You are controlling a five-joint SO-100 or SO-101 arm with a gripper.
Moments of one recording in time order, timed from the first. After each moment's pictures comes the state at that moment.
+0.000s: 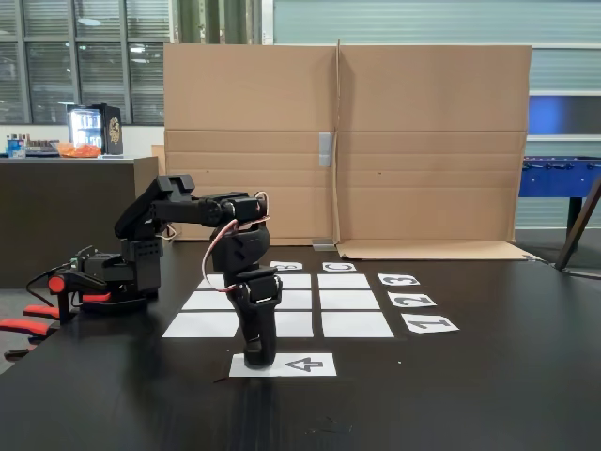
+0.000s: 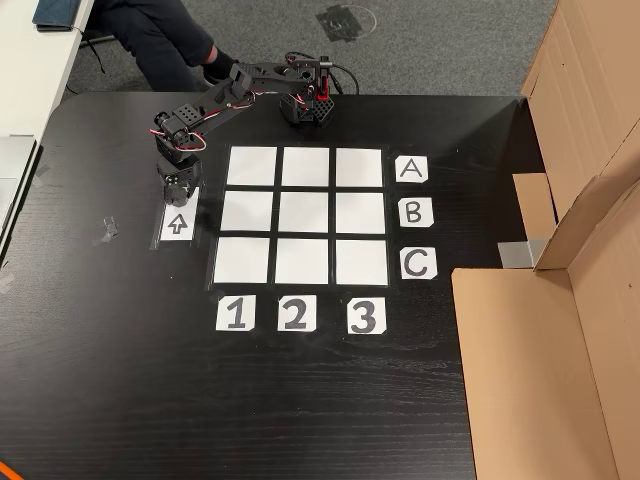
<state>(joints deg) 40.9 33.4 30.2 84.6 8.7</state>
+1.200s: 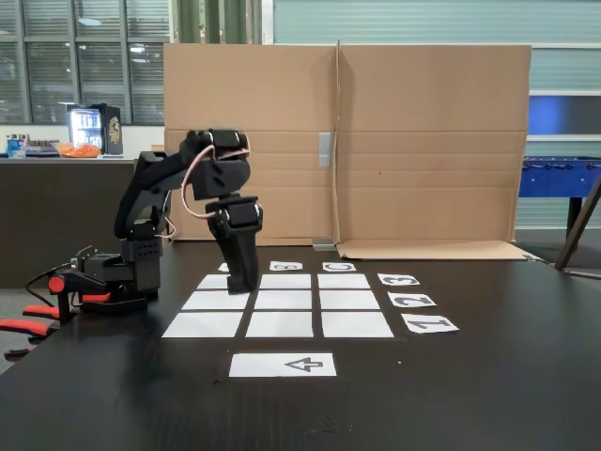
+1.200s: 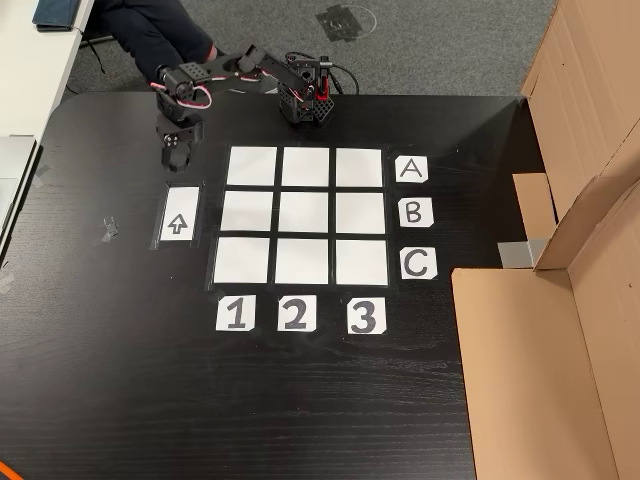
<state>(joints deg) 41.2 56.0 35.5 98.4 9.6</state>
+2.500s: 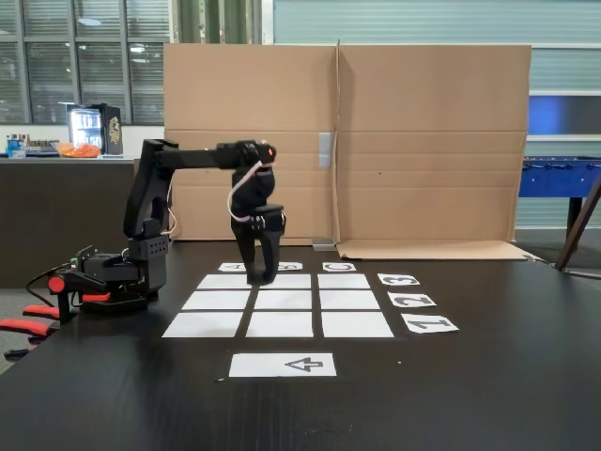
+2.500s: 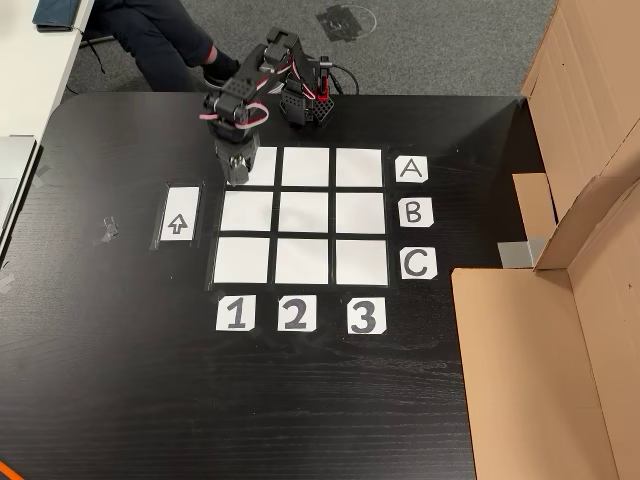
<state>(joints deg) 21.9 69.8 70.1 94.7 10.8</state>
